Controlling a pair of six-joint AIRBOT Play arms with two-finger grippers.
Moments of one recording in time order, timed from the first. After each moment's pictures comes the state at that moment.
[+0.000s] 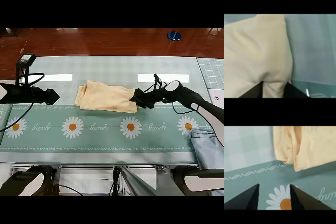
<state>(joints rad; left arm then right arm) -0.03 -0.93 0.91 1.31 -1.04 -1.32 0.21 -1.57 0.98 -0.66 0.77 1.52</state>
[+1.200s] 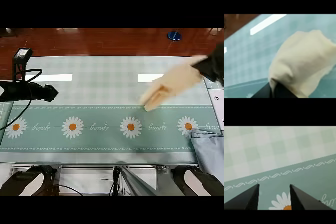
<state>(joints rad) -0.03 -0.93 0.93 1.30 -1.00 -1.29 -0.34 -0.92 1.28 -0.98 1.40 1.80</state>
